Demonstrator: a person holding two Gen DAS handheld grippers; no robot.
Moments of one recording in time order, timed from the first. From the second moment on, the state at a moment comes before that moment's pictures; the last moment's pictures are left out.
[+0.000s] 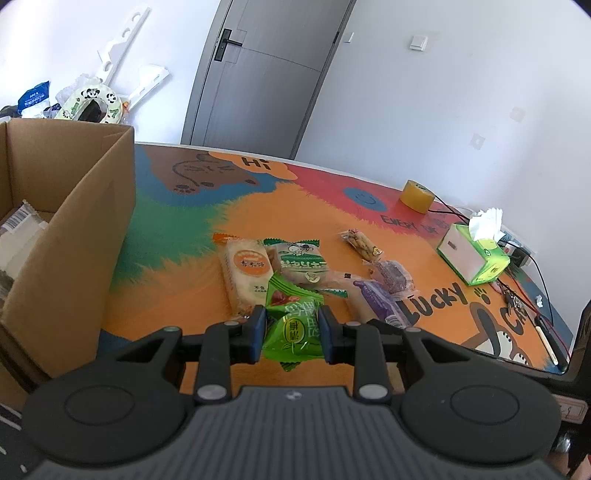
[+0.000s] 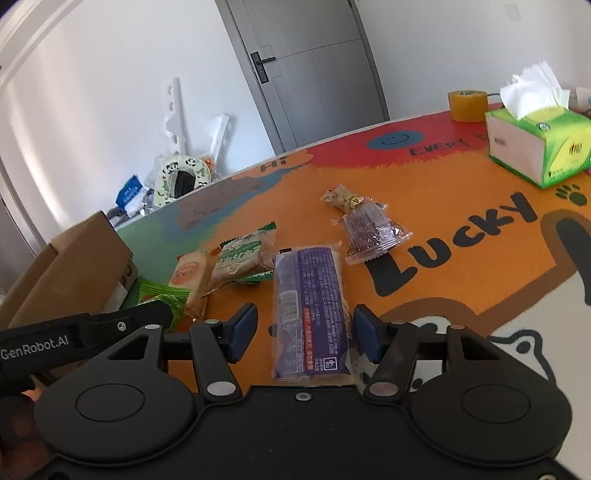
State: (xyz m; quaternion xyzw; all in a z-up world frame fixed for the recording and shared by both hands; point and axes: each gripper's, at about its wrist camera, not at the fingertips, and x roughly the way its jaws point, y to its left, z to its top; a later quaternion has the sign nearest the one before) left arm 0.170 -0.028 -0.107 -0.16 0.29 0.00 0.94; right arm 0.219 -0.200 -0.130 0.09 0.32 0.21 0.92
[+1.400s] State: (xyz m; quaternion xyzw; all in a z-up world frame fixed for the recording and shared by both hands) left arm 0.102 0.023 -0.010 -0.17 0.16 0.04 0.97; right arm 0.167 -0.164 -0.027 0.11 0.20 0.30 0.93
